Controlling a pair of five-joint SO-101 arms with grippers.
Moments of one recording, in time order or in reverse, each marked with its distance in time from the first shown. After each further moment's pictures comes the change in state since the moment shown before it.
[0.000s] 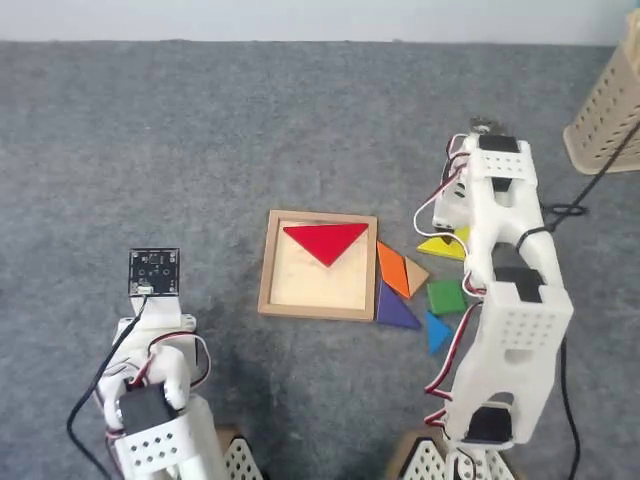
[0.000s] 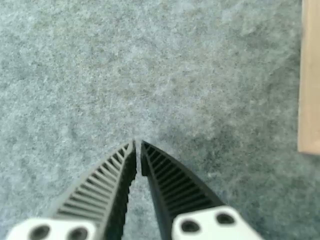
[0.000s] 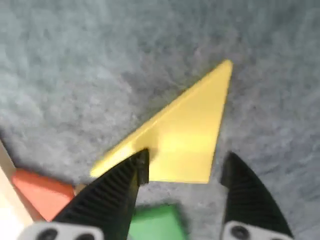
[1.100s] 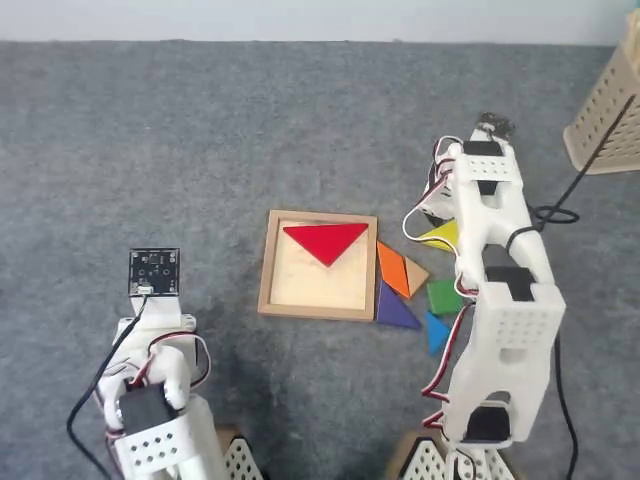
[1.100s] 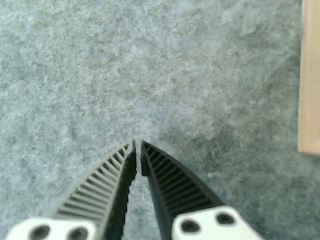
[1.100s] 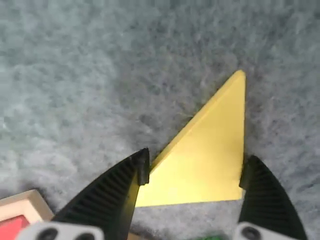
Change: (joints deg) left arm 0.0 0.0 0.0 0.0 0.0; right arm -2.5 1.6 1.0 -9.2 -12.4
